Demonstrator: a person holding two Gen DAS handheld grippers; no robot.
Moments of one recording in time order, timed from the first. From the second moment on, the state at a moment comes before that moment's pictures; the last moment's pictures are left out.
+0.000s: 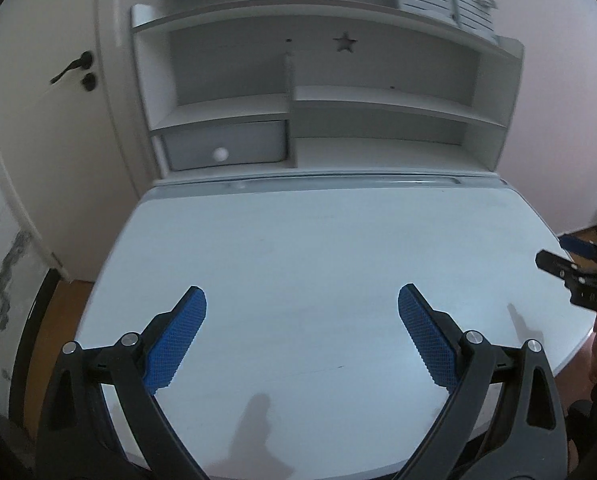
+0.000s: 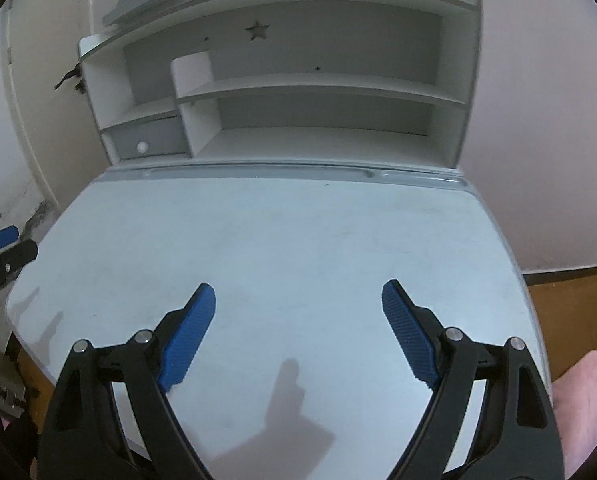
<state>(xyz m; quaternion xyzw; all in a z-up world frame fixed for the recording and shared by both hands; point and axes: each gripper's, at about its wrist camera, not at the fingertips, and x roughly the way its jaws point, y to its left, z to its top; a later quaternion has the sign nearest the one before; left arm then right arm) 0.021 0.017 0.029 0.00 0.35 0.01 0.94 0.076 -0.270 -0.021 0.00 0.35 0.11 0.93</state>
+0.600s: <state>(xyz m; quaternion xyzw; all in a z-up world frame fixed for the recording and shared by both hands) 0.031 0.023 0.009 0.00 0.37 0.01 0.93 0.062 -0.262 -0.018 -0.01 0.34 0.09 0.93</state>
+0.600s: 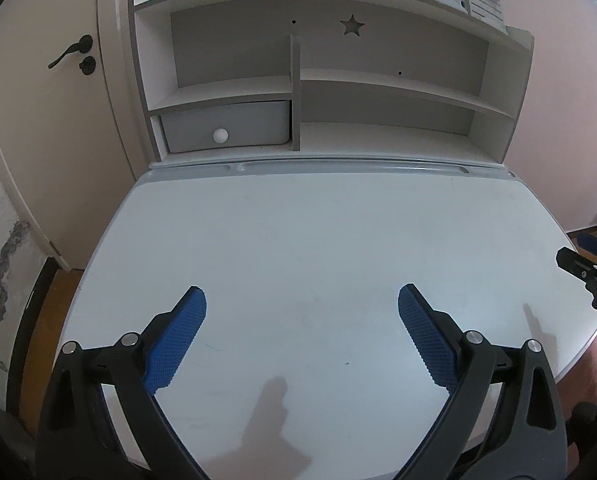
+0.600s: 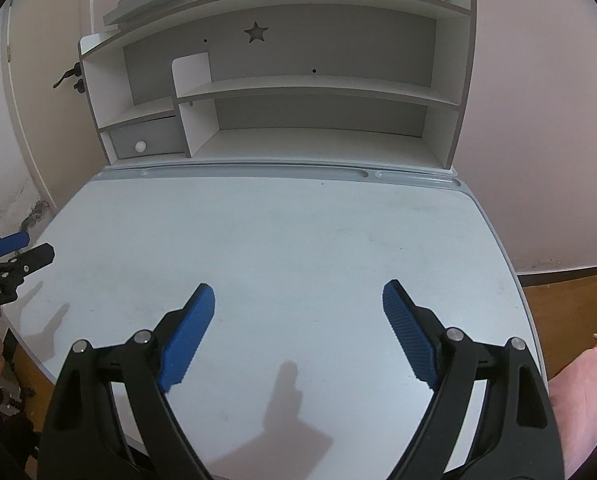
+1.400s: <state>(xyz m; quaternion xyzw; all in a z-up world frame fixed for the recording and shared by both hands) 0.034 0.017 0.003 0.00 0.38 0.01 0.93 0.059 -0.266 -0.017 -0.01 0.34 0.09 0.94</state>
